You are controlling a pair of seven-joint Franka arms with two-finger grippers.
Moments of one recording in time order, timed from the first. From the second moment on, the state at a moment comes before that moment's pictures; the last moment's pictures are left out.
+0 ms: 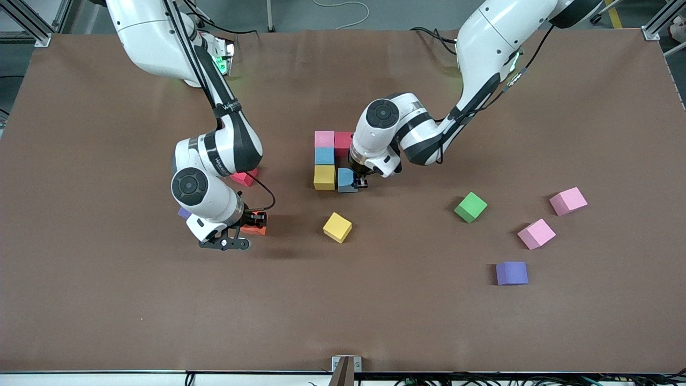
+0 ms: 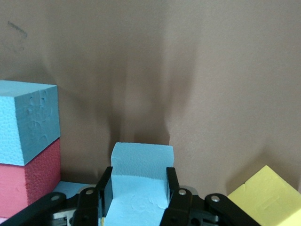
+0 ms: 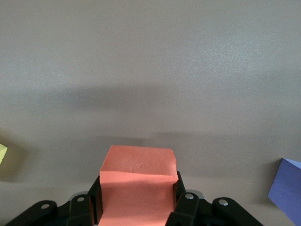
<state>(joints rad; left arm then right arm) -0.28 0.64 -0.57 -1.87 0.38 2.53 -2.71 0.58 0.56 -0.23 -1.70 0.23 2.21 0.29</state>
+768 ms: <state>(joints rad) -0.31 0.65 -0.57 -1.87 0.42 2.53 -2.72 0.58 0.57 -0.23 -1.70 0.23 2.21 0.29</state>
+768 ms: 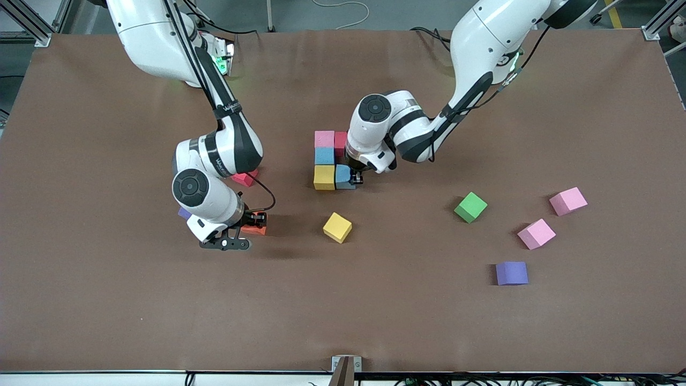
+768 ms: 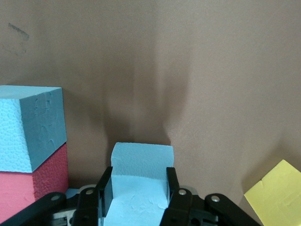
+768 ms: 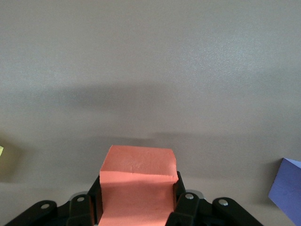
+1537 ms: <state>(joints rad) -0.31 0.66 -0.56 -1.87 0.42 2.53 -2.72 0.58 0.57 -0.23 -1.70 0.23 2.21 0.29</state>
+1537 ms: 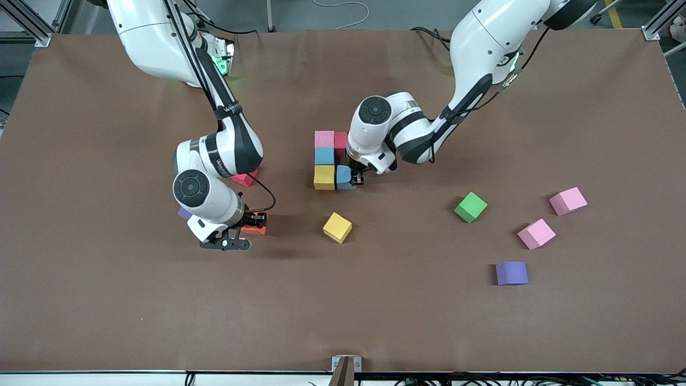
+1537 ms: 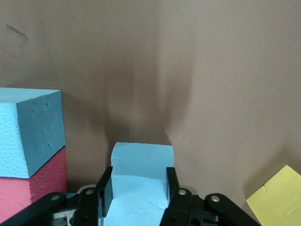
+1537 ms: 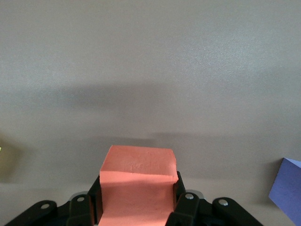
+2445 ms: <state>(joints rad) -0.32 0.66 -0.56 -1.86 0.42 2.53 -2.73 0.58 0.58 -0.23 -1.70 0.23 2.21 0.29</state>
